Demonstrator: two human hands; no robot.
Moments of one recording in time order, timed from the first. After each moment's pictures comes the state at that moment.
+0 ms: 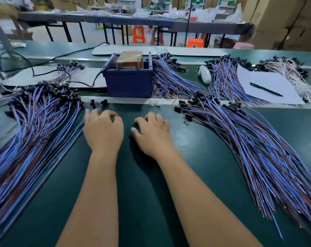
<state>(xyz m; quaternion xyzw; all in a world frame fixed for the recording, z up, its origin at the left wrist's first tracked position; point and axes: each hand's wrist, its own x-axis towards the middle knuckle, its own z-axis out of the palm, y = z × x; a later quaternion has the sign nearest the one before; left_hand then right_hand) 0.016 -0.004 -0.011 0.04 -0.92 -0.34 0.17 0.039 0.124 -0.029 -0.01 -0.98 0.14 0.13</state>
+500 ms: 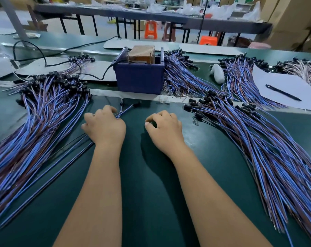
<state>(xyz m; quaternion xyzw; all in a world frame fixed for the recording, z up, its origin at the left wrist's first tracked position) 0.007 -0.013 -0.013 0.13 -0.96 -0.22 0.13 0.036 0.134 -0.027 -0.02 -0.95 0.29 0.12</state>
